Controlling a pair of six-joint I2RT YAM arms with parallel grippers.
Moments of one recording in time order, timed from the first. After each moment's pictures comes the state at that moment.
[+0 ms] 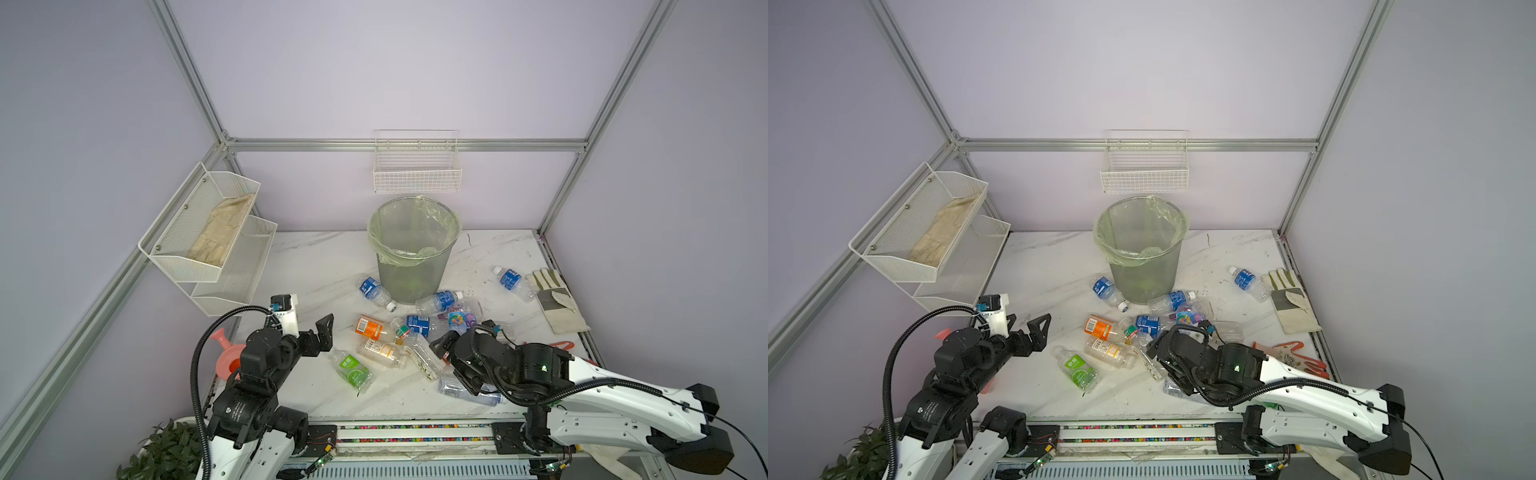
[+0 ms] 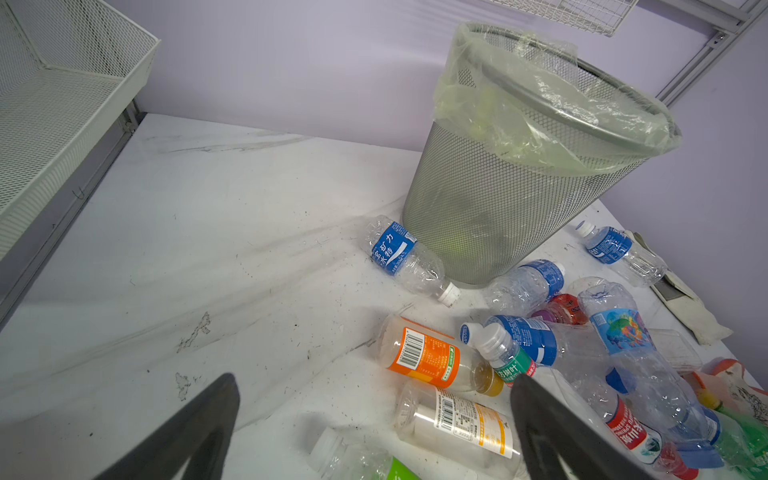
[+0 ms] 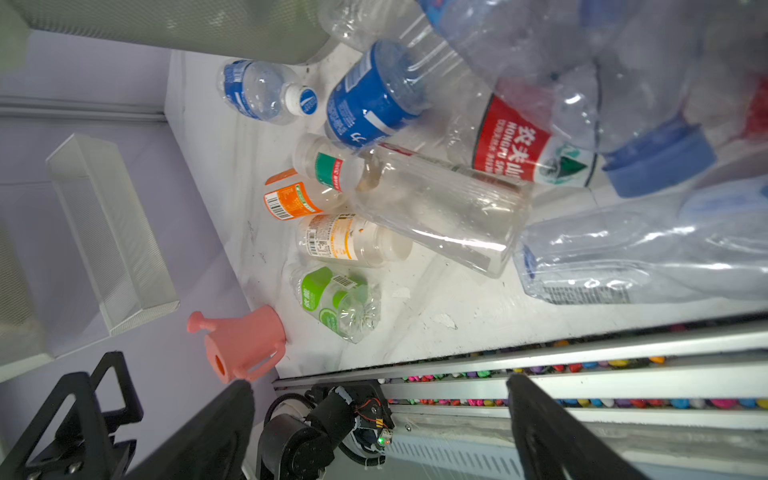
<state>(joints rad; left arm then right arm) -0.25 0.43 0.73 -0.68 -0.03 -0.28 1.26 1.01 0.99 -0.91 0.27 1.87</state>
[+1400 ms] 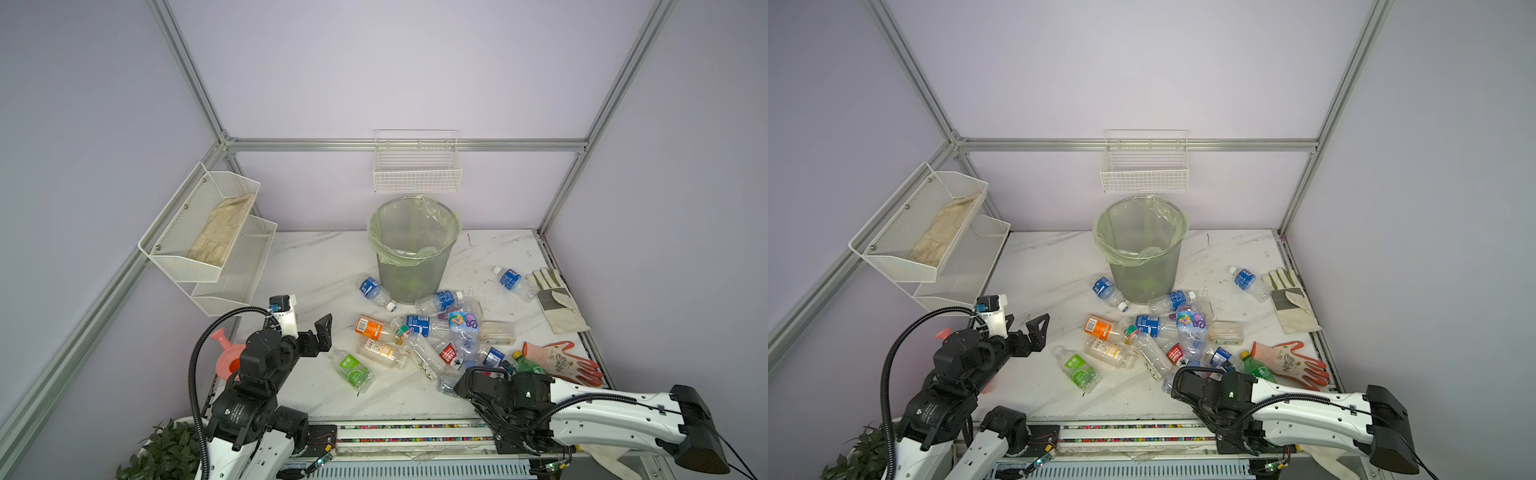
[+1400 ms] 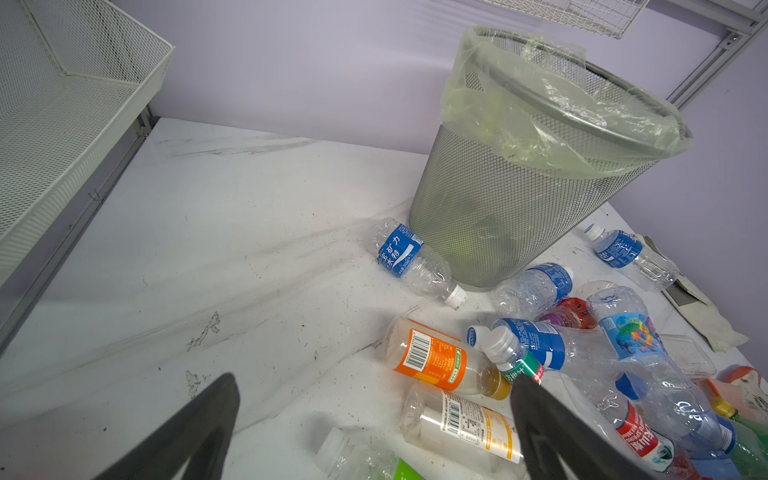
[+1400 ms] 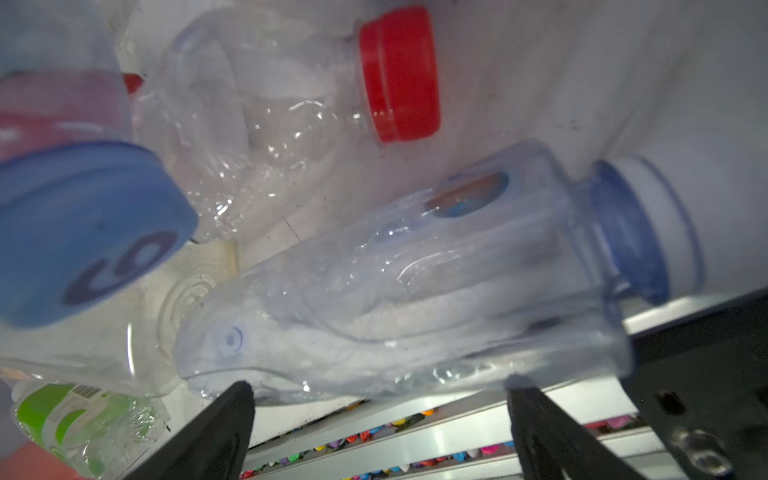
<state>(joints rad) -0.26 0.42 0.73 -0.68 -0.07 -0.28 1.28 0.88 0.51 -0.88 0.18 2.02</state>
